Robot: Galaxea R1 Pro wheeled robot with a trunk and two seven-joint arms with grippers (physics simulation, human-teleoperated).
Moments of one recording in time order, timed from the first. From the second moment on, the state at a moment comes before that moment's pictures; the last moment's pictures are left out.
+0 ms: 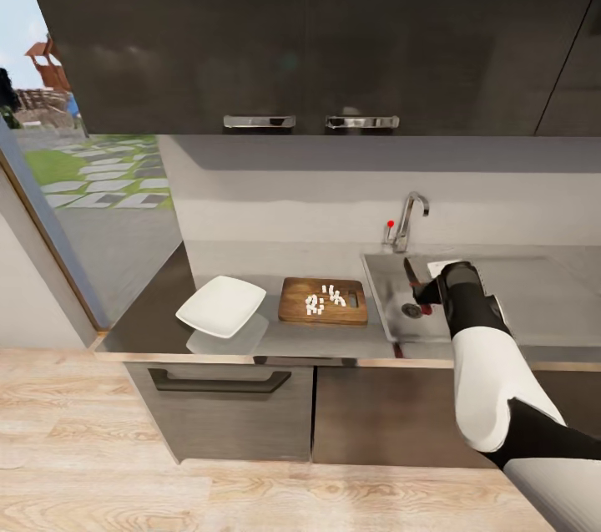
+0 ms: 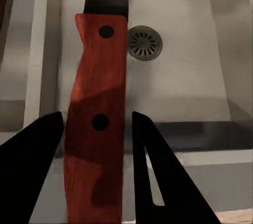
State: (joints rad) left arm -0.39 0.07 -0.08 0.07 0.06 -0.30 0.05; right arm -1.08 0.04 -0.50 -0.76 0.85 0.81 0.37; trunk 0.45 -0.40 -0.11
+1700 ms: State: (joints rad) left arm -0.35 0.06 -0.08 0.08 0.06 -0.30 0.06; right arm -1.08 0.04 -0.57 -0.50 0.83 0.77 0.29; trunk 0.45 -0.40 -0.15
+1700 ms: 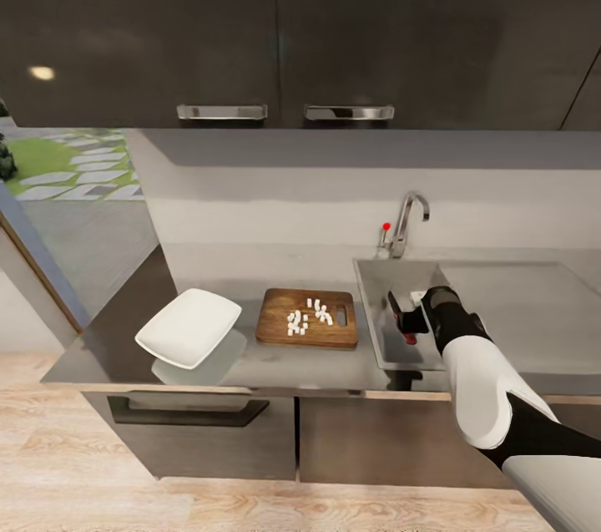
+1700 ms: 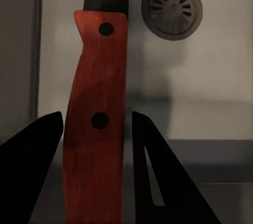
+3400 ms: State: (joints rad) left arm -0.35 0.06 -0.08 0.08 0.06 -0.30 0.06; right arm -1.08 0.04 -0.58 -0.48 0.83 0.77 0.28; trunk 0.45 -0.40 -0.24
